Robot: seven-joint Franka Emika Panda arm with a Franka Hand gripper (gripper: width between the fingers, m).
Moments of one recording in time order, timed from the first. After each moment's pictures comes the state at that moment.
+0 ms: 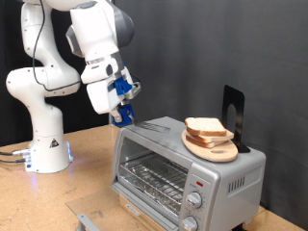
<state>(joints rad) -0.15 -0.39 0.18 -2.53 0.43 2.34 -0.12</state>
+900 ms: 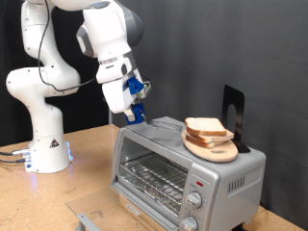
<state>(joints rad) -0.14 -0.36 0.23 -2.50 0.46 2.35 -0.11</state>
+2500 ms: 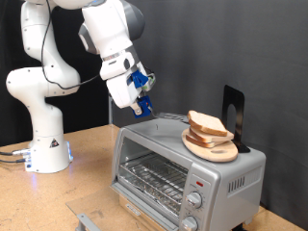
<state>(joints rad) -0.14 -0.39 0.25 -2.50 0.57 2.33 -0.13</state>
